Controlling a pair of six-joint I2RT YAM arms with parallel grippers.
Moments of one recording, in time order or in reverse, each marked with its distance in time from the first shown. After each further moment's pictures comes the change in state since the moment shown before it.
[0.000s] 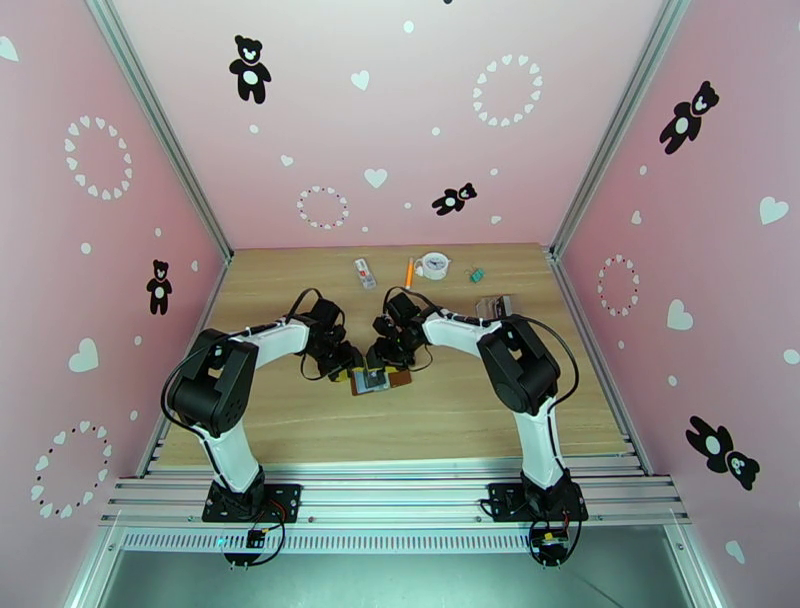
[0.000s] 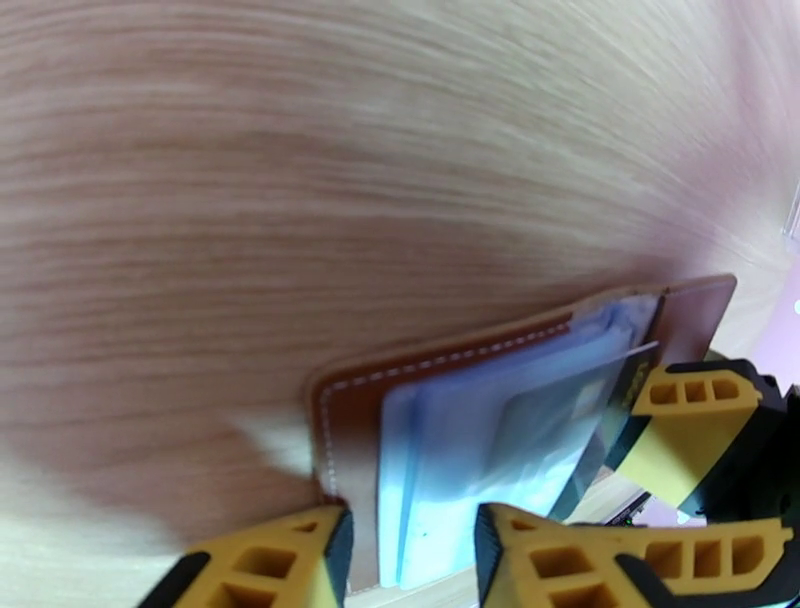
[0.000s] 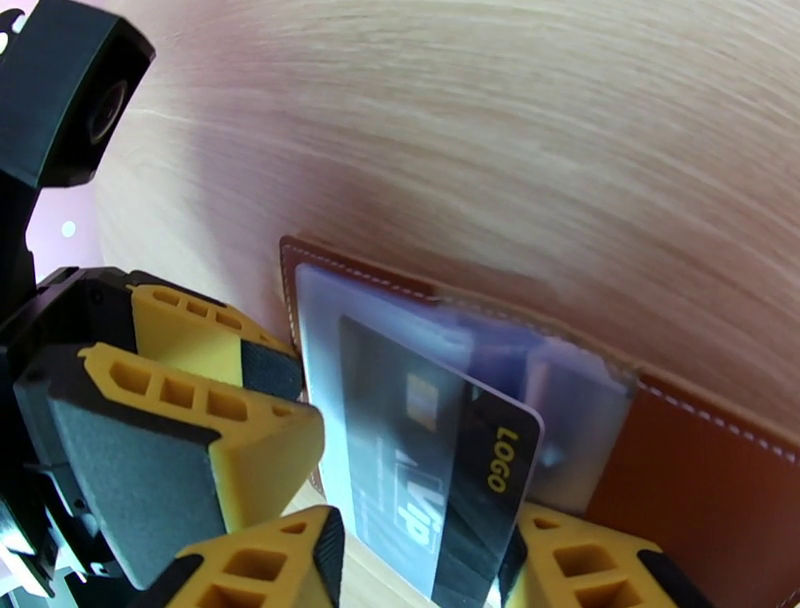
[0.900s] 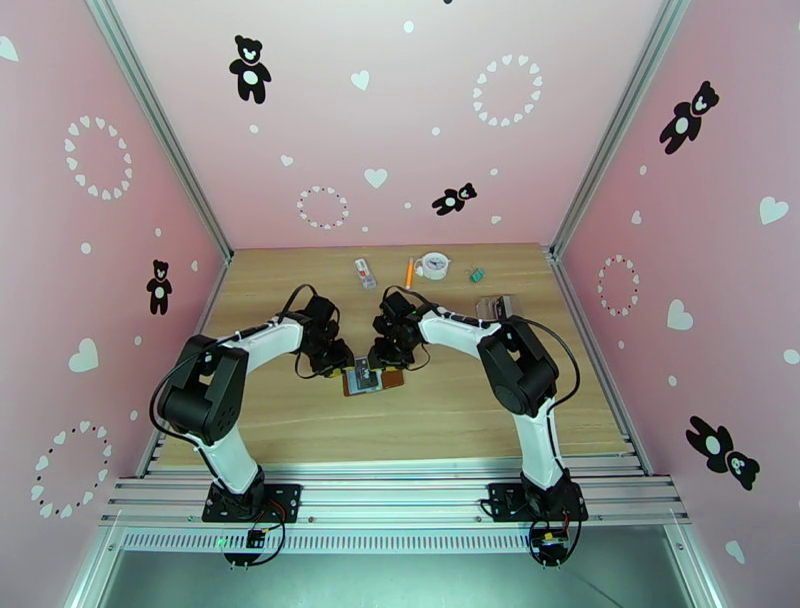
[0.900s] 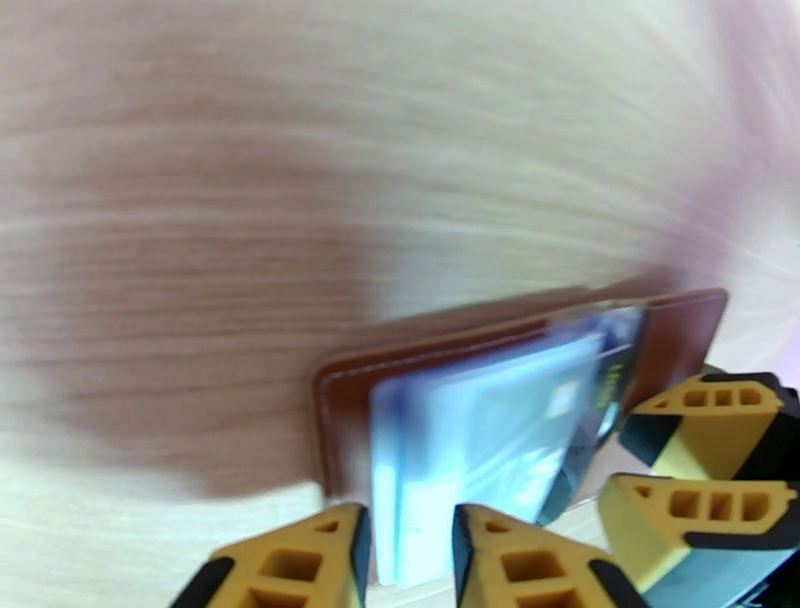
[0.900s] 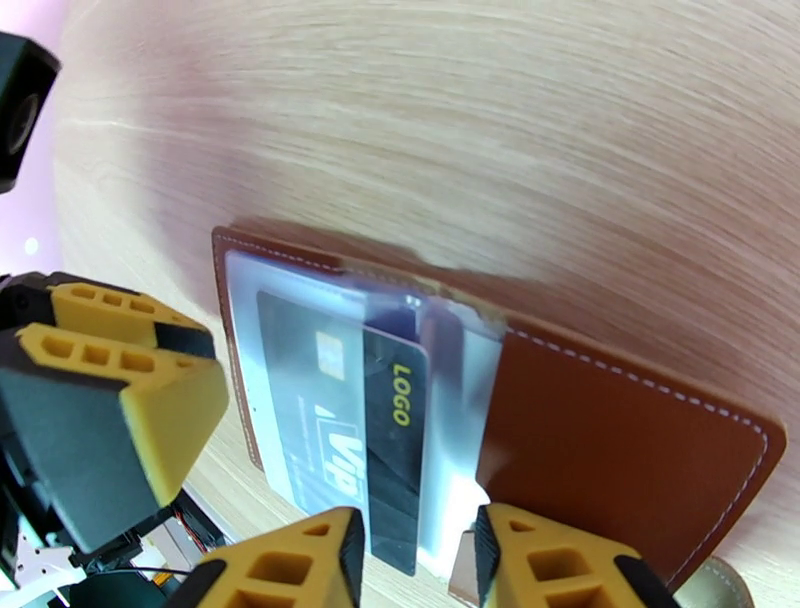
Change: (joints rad) left arm 0.021 -0.067 0.008 -0.068 -0.077 0.055; right arm 0.021 -0.001 0.045 -0.076 0.113 0.011
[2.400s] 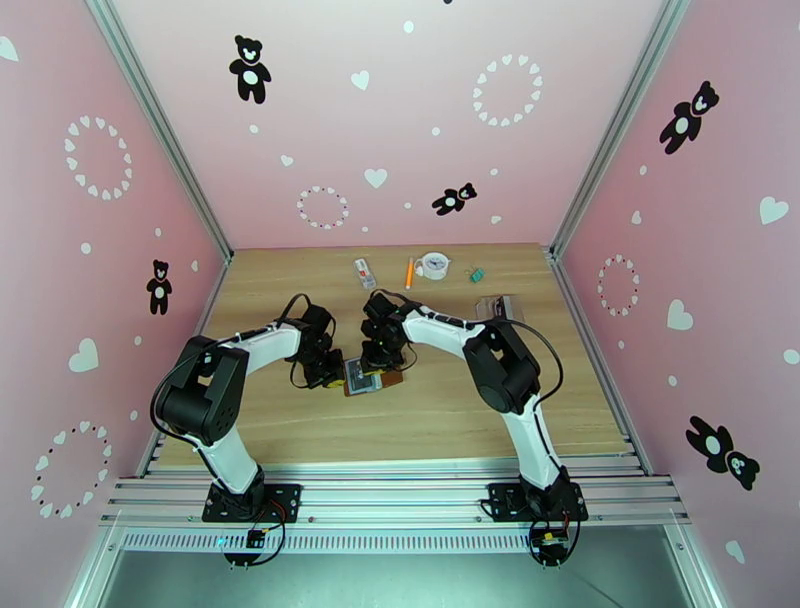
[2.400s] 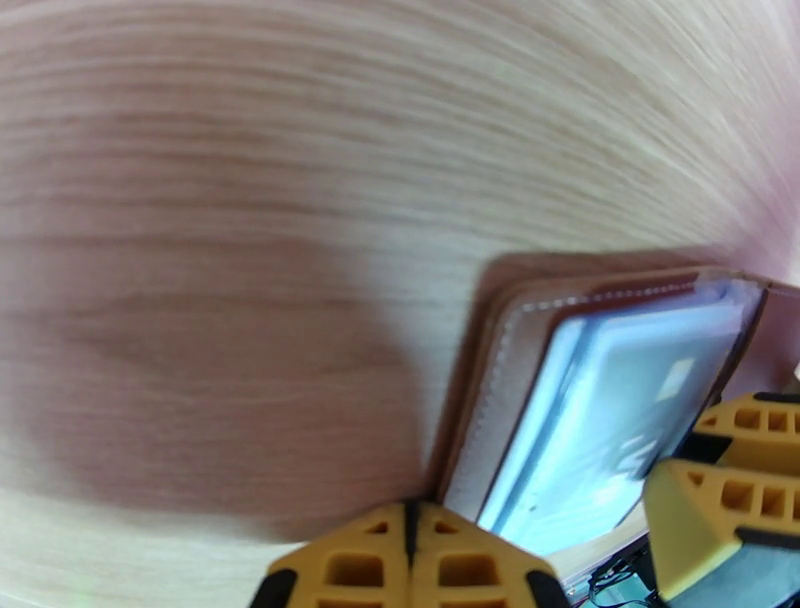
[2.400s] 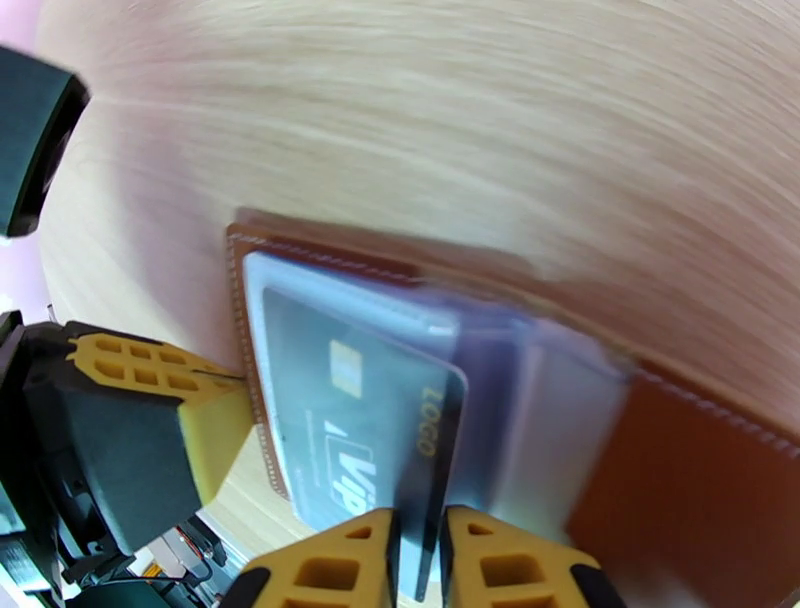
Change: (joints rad) left arm 0.012 0.010 -0.074 -0.027 -0.006 -0.034; right arm 0.071 0.093 0.156 -0.119 0.032 -0.003
